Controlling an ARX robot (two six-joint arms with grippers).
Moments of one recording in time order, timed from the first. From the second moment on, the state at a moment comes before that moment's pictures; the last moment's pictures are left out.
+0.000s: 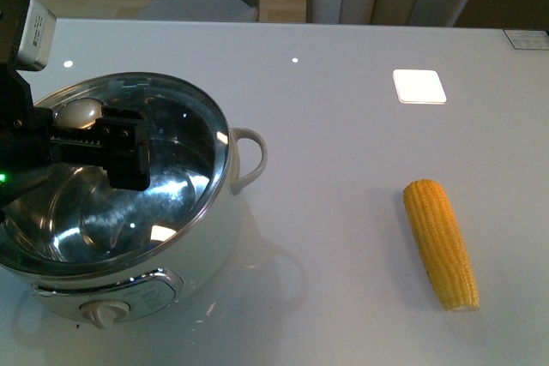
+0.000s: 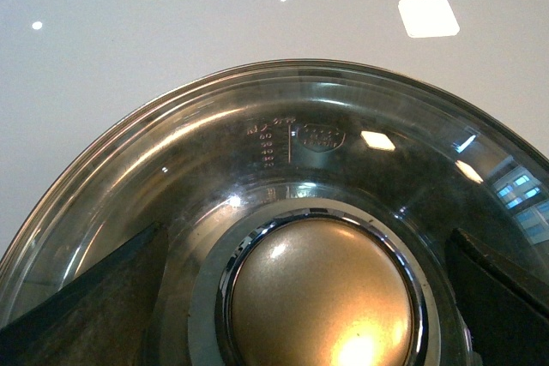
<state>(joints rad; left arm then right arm) -0.28 1.87 0.45 0.90 -0.12 -0.04 0.00 0.00 0.02 0.00 0.00 0.00</state>
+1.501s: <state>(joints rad) 0.04 1.40 0.49 0.67 -0.02 0.03 0.00 0.00 0.02 0.00 0.00 0.00</state>
